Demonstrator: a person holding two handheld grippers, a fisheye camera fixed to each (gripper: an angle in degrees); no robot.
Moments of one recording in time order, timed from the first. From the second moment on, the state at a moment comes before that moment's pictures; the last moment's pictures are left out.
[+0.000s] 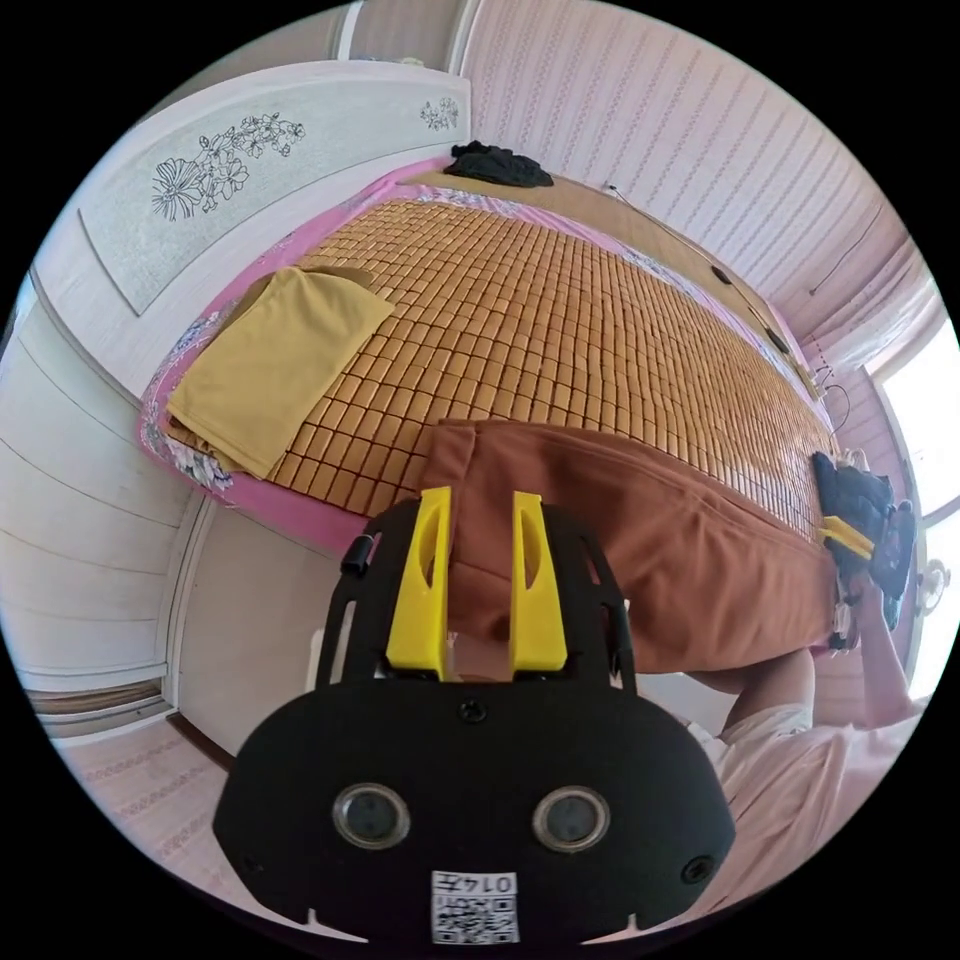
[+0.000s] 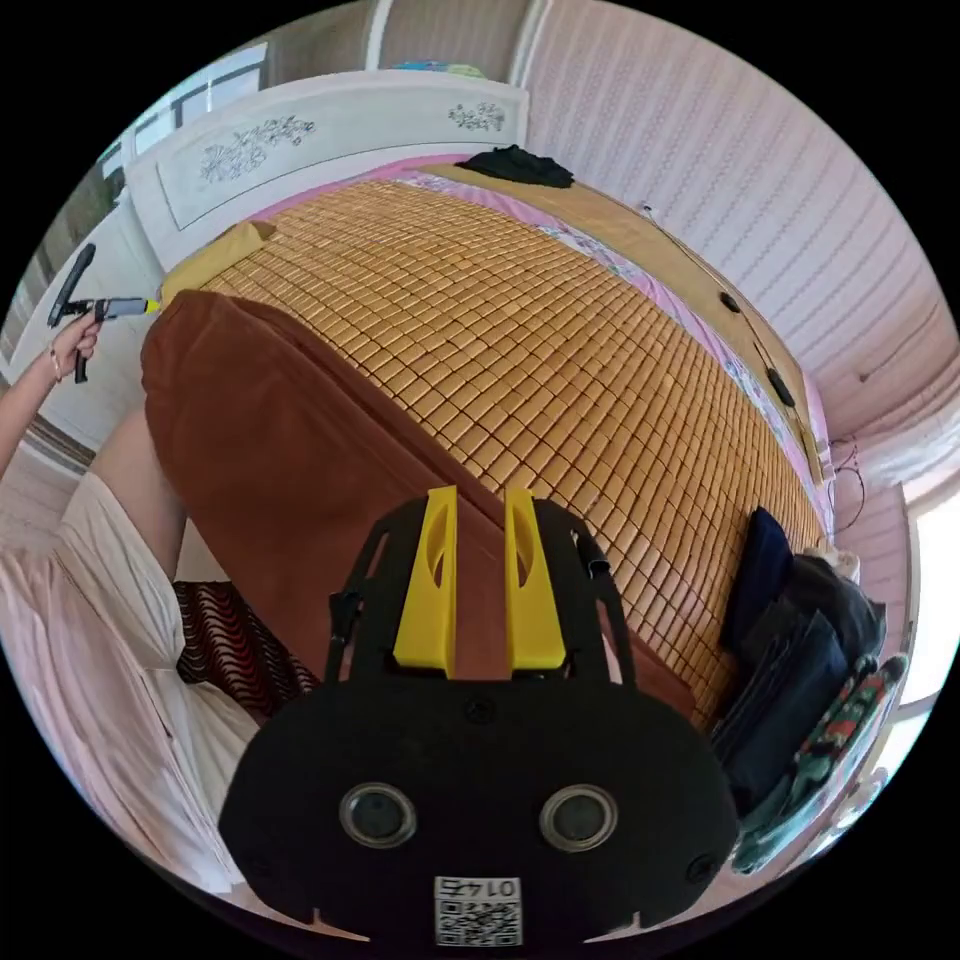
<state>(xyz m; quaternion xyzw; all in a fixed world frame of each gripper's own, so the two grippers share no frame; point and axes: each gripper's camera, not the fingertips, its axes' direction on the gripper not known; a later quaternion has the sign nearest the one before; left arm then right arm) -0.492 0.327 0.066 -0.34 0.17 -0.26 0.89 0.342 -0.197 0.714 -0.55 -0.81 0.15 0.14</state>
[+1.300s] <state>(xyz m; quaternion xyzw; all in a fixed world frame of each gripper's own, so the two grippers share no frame) -0.458 0.393 0.133 -0.36 0.08 -0.31 0.87 0.345 -0.183 0.676 -0.63 -0.77 0.11 -0.01</state>
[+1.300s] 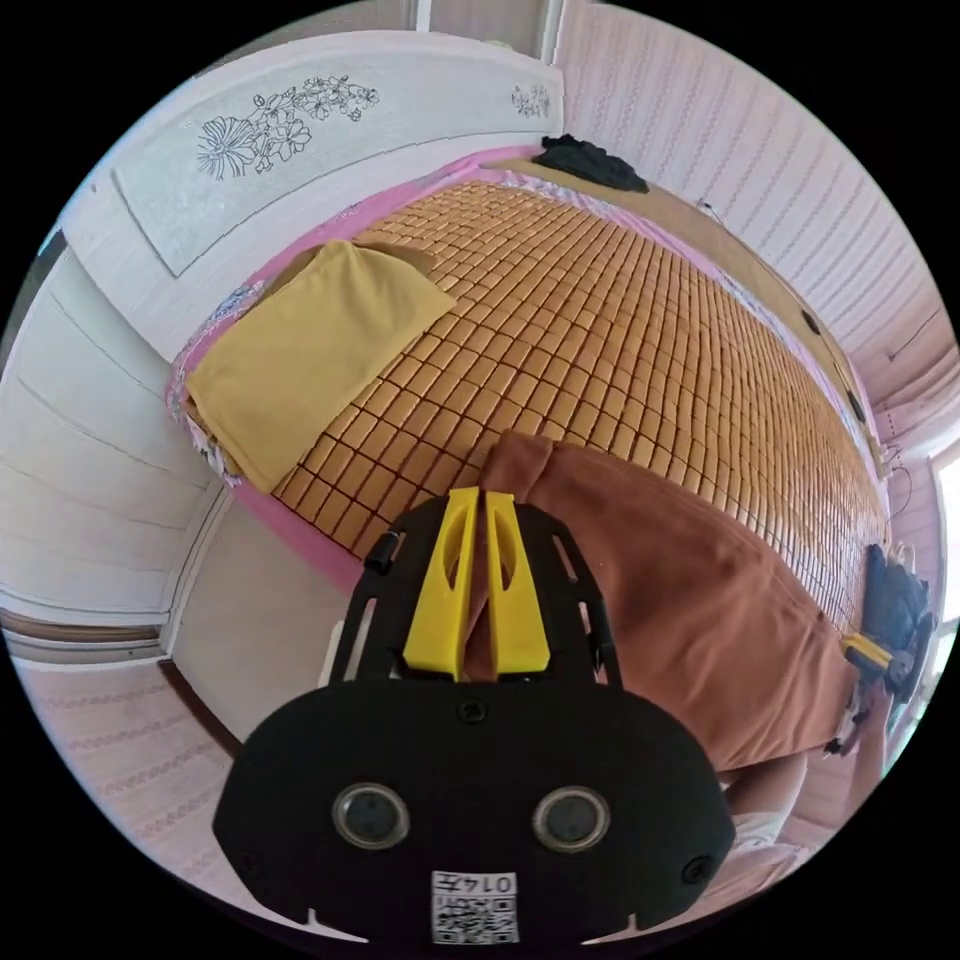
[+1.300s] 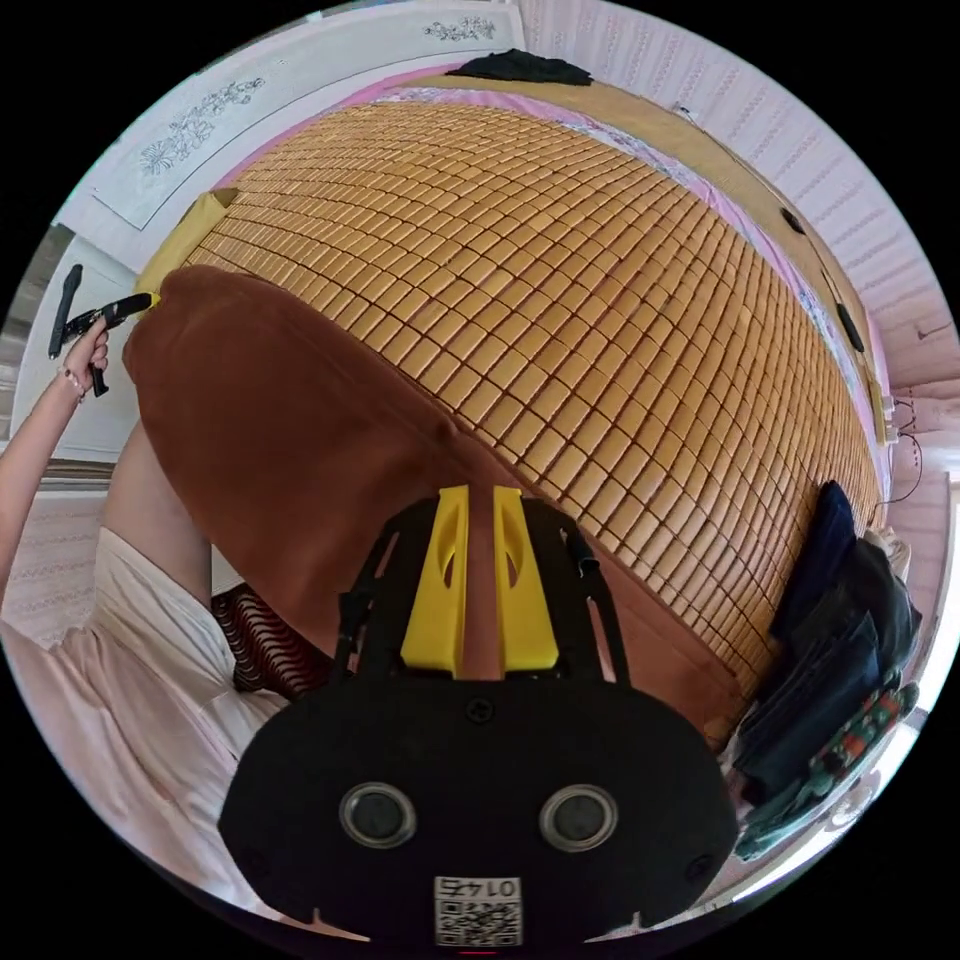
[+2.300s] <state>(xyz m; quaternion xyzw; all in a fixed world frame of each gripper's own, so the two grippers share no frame) -0.092 0.386 0.101 -0.31 0.47 -0.03 0.83 0.694 0.002 0.575 -0.90 -0.25 0.35 -0.02</state>
